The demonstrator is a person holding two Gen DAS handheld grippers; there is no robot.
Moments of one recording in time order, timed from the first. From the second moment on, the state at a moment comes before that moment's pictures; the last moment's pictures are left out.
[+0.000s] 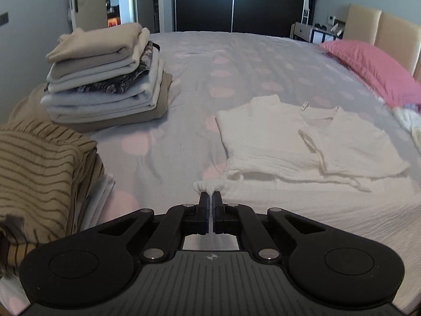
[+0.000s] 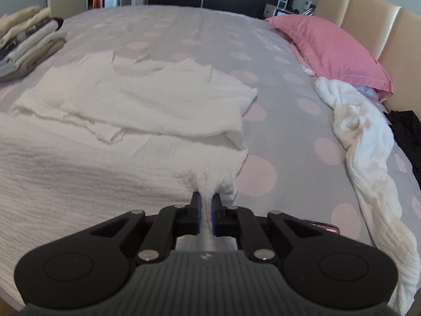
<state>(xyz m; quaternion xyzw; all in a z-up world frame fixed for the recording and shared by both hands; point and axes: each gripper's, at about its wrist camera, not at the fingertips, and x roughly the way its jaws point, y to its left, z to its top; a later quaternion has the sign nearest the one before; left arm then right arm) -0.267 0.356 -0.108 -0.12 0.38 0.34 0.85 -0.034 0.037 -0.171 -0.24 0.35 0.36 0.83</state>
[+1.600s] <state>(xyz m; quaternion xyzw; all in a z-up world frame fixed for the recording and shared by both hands) -0.294 0.169 -0.203 0.29 0.54 -0.03 0.79 -0.210 -0.027 -0.231 -0.64 0.06 0.57 0.51</state>
